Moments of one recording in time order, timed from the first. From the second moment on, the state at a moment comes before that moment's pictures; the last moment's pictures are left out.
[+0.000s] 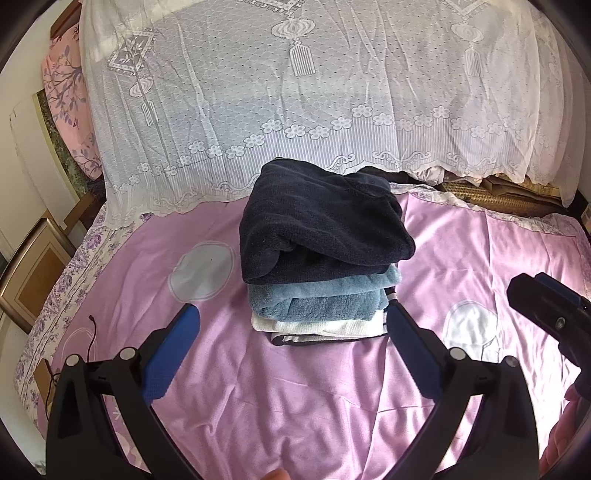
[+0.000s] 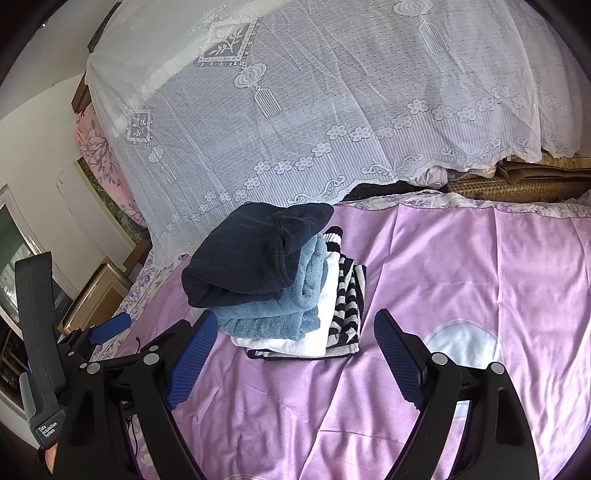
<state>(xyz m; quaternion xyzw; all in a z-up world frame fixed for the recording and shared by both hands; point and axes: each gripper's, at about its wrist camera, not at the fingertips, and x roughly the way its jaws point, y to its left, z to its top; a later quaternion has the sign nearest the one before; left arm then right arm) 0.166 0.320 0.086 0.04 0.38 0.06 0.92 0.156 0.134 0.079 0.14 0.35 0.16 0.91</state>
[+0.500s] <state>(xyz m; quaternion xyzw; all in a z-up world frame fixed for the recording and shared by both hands) 0.155 0.260 0.056 0.04 0.40 -0.04 0.91 0.137 0.079 0.065 0.13 0.36 0.08 0.92</state>
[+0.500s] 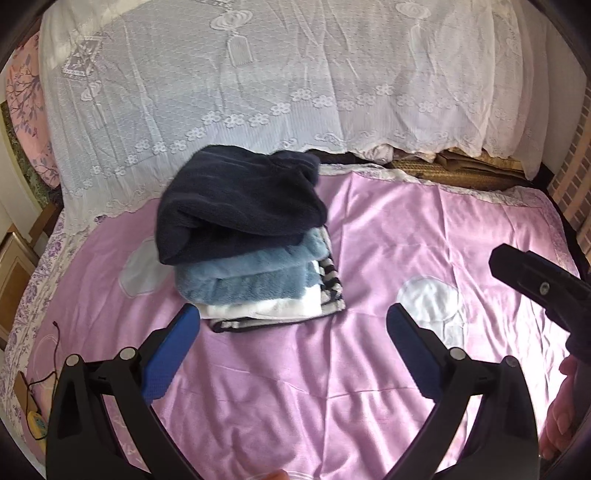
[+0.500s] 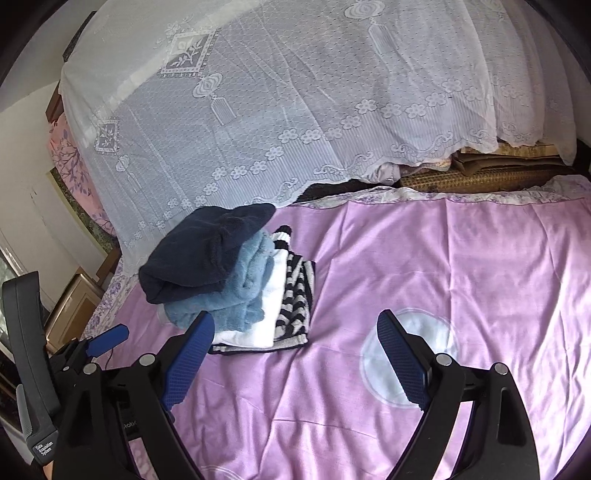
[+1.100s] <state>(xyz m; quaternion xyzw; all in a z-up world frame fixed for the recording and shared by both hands) 0.042 -0.037 -0.036 0.15 0.49 -0.24 0.82 -0.015 -0.249 -0.011 0.11 0.33 -0.22 0.91</state>
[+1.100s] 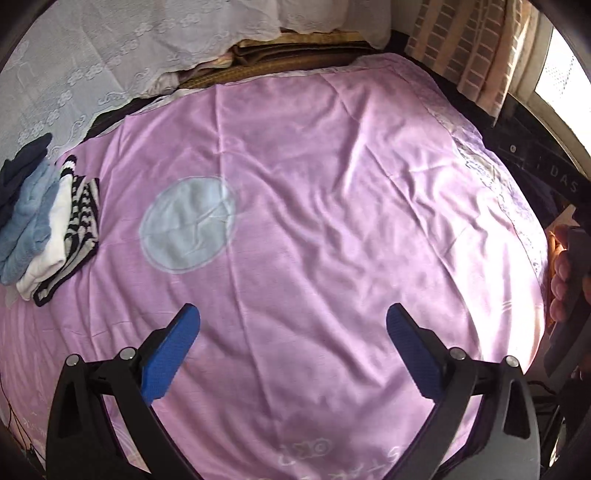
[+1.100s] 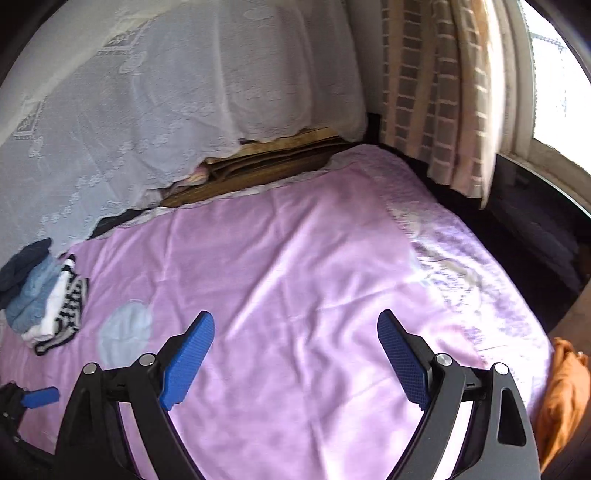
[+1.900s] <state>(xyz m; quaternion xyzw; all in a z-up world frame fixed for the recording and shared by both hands) -0.043 -0.256 -0.033 0.23 0.49 -0.30 0.79 -0.270 -0.607 -0.159 0.17 0.33 -0.63 0.68</state>
